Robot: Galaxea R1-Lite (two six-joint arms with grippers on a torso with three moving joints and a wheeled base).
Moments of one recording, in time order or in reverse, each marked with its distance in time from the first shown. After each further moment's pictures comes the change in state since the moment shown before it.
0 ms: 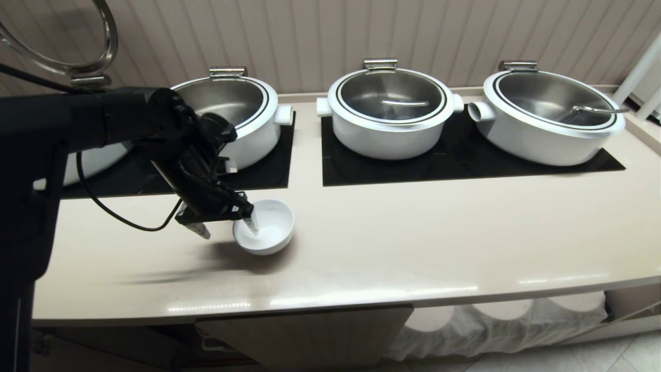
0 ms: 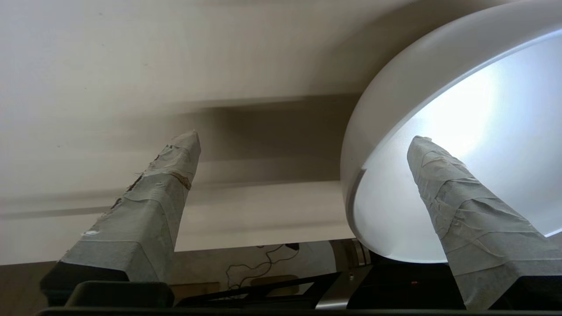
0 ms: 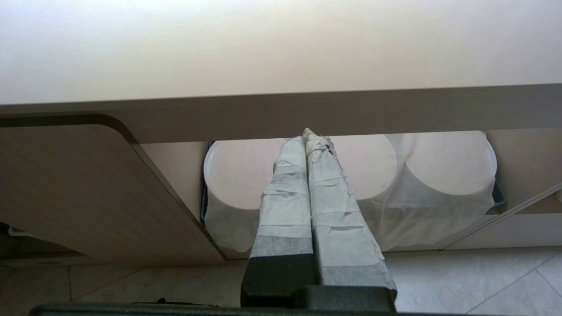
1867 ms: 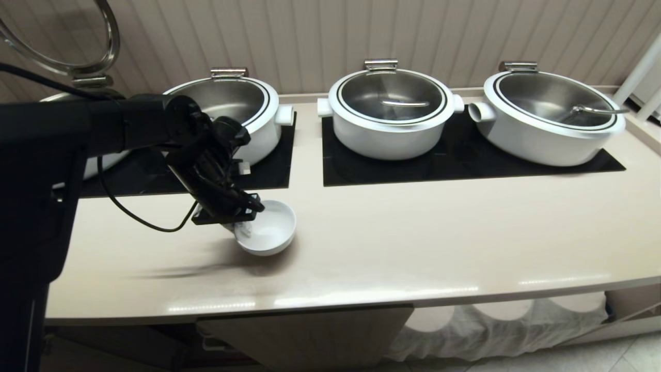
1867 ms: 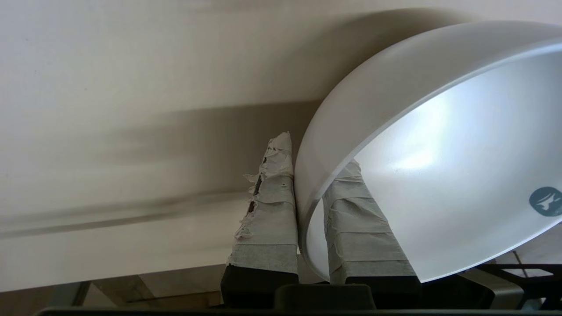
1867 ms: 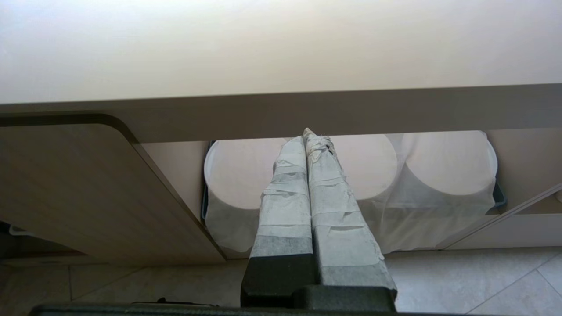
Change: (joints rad) left arm -0.034 0.032 0.000 -0.044 -0.006 -0.007; right arm 0.000 0.000 0.000 0.000 0.000 0.000
